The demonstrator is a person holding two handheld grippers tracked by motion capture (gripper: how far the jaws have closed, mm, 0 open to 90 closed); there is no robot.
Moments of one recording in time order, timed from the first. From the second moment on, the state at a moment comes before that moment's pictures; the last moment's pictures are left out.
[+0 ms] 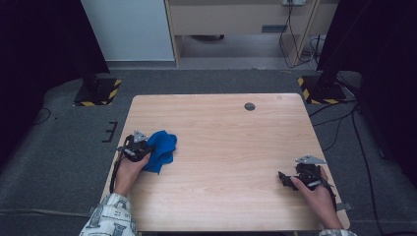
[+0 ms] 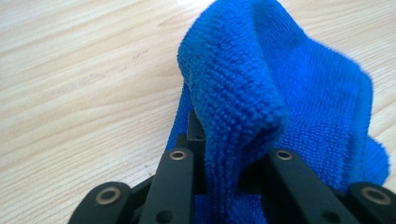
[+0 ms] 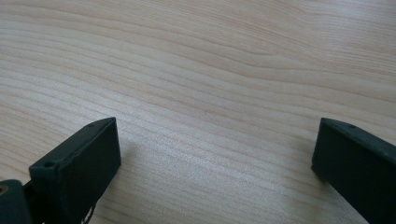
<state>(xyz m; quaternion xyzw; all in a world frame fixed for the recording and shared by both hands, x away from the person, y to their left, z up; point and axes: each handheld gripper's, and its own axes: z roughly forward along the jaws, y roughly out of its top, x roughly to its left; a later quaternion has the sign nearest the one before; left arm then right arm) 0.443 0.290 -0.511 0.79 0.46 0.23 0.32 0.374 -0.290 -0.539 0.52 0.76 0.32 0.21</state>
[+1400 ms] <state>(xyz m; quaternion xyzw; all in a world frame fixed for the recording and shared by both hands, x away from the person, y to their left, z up) 0.424 0.195 -0.437 0.81 0.36 0.20 0.42 0.374 -0.290 -0.539 0.52 0.76 0.32 0.21</state>
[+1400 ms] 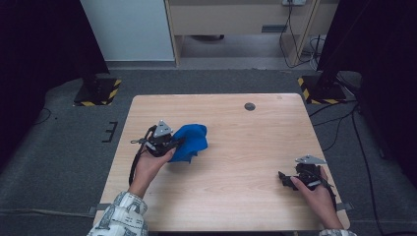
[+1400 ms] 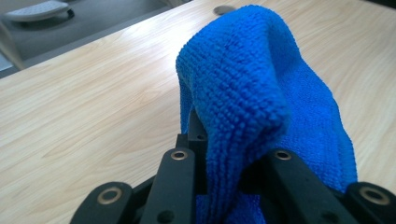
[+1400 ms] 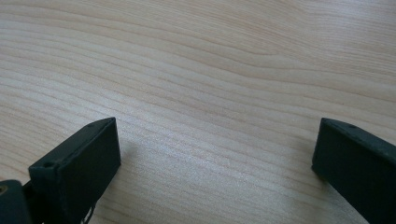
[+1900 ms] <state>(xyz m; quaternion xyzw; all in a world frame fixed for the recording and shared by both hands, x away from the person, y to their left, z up) 0.405 0.135 -0.431 0.83 0.30 0.16 0.44 0.374 -0.290 -0.539 0.52 0.76 0.32 0.21</state>
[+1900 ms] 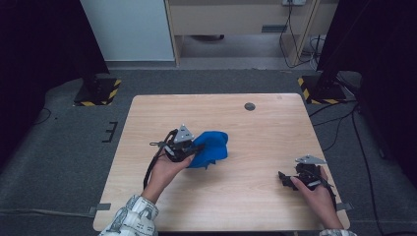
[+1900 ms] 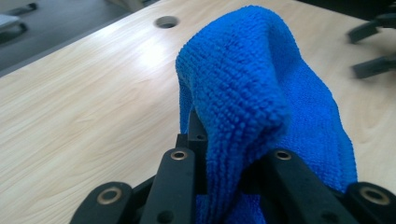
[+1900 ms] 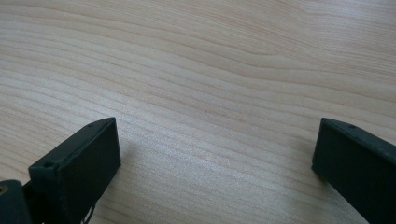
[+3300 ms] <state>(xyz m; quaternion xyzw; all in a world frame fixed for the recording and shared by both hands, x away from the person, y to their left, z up) 0.418 0.064 -0.494 0.84 0.30 0.10 0.44 0.371 -0.286 -0.534 0.50 0.77 0.32 0.22</state>
